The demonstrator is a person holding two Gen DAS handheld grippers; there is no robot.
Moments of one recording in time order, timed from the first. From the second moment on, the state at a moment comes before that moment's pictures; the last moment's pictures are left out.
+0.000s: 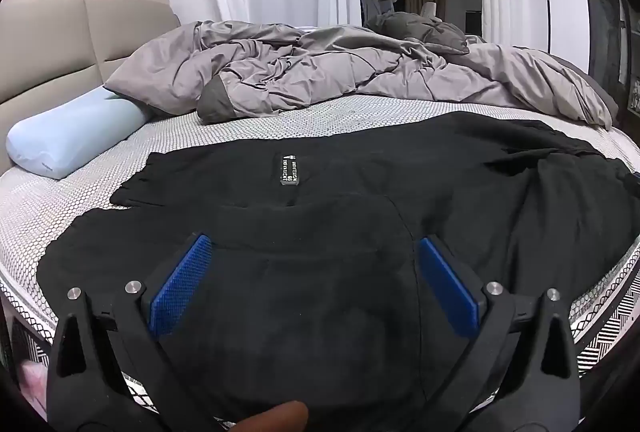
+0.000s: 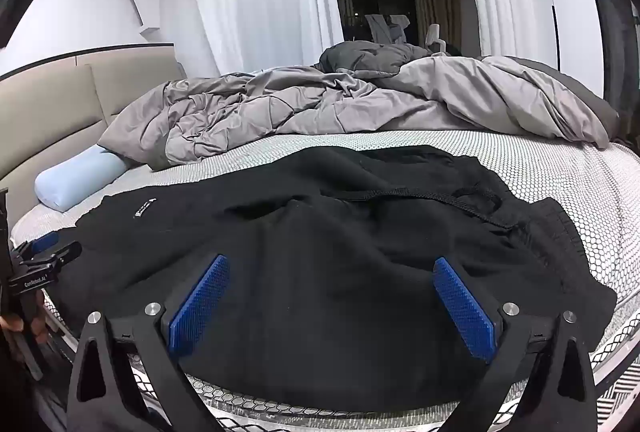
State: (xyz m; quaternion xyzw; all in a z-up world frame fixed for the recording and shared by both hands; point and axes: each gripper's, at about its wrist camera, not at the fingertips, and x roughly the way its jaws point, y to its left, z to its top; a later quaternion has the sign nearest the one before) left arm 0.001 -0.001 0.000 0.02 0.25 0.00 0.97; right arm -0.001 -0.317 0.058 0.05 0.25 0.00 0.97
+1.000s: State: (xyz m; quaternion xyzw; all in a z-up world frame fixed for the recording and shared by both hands) left arm 0.004 0.013 -0.002 0.00 0.24 0.01 0.97; right arm 0.000 -0.312 0.053 0.02 0.26 0.00 0.97
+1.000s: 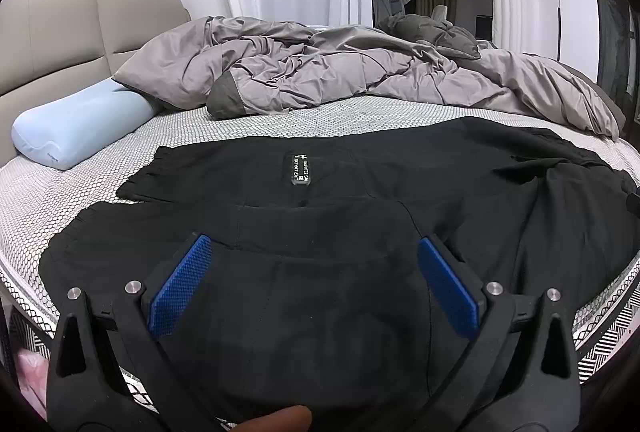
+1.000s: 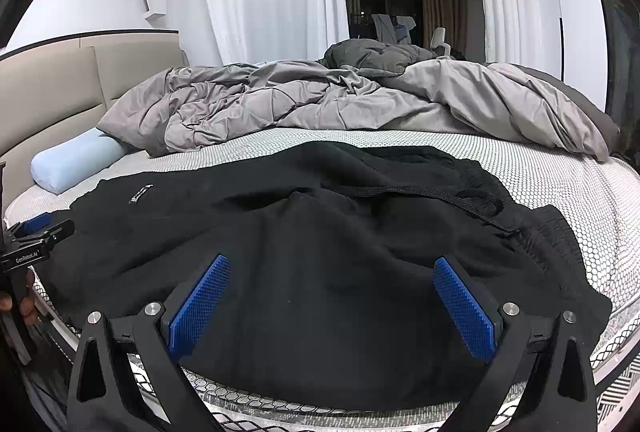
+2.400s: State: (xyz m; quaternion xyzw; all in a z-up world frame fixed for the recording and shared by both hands) left arm 0.004 0.018 0.000 -0.01 0.24 0.01 0.97; right arm 0.005 -0.315 0.049 0.02 0.27 0.00 0.96
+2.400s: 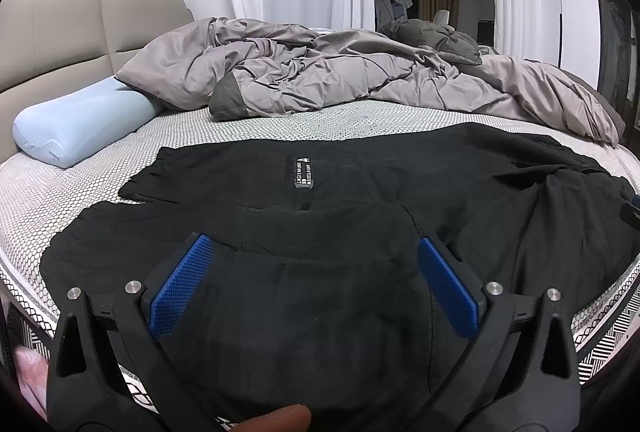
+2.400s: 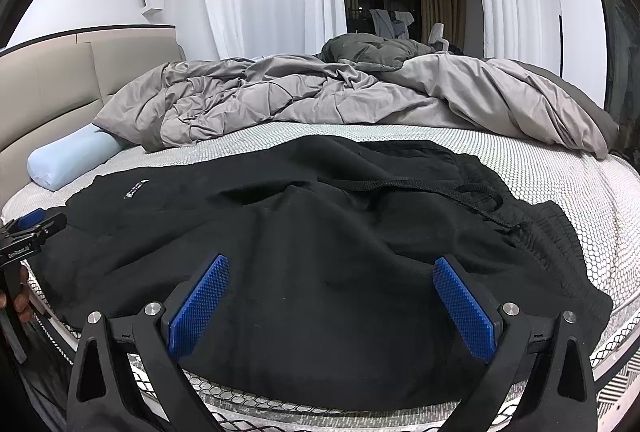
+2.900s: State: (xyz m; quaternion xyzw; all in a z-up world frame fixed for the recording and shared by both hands) left arm -0.003 0.030 0.011 -0.01 0.23 0.02 0.97; right arm 0.005 -0.324 0.053 0.03 0.26 -0.01 0.97
